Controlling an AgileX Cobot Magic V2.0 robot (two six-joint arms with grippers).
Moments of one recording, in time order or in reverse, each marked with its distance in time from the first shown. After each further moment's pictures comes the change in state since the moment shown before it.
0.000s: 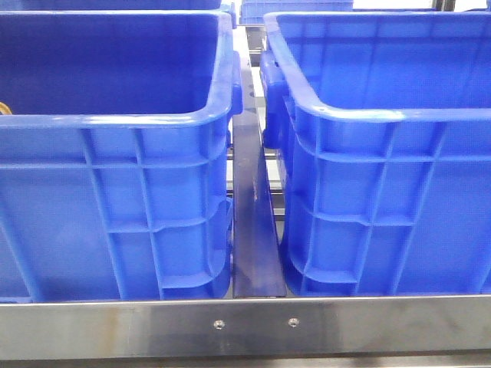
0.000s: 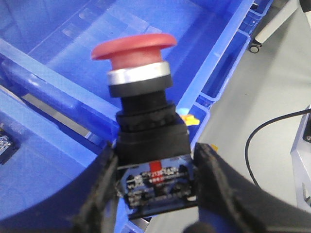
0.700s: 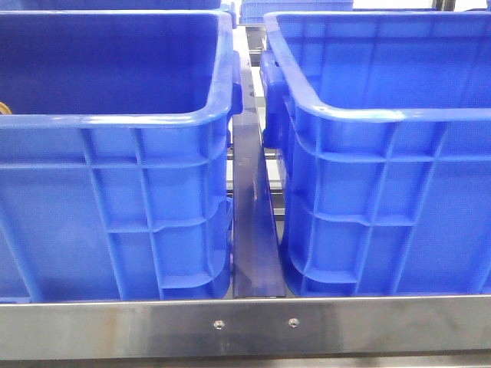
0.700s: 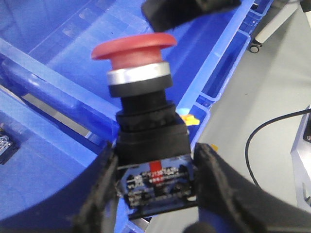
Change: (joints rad) left arm 0.000 0.000 0.000 0.000 0.000 0.000; right arm 0.101 0.341 -0.008 0.678 0.170 -0.558
